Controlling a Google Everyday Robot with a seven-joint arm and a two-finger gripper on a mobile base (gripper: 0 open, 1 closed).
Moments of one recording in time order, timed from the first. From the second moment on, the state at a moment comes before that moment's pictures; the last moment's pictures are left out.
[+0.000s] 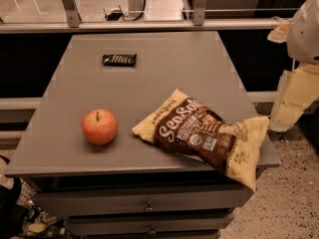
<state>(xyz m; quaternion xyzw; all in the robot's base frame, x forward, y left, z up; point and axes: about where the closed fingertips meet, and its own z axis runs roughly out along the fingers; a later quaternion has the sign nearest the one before) 0.438 -0.214 0.985 -0.60 0.78 -0.05 0.17</state>
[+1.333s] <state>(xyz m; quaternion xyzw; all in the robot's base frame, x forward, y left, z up) 0.452 -0.090 0.964 -0.62 0.73 0.09 0.27</state>
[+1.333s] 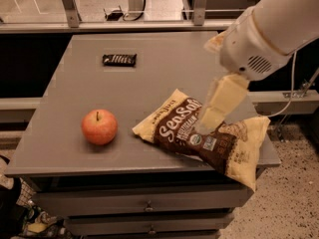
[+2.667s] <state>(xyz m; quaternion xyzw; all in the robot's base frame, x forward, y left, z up) 0.456 0.026 0.891 -0.60 0.70 0.20 0.33</state>
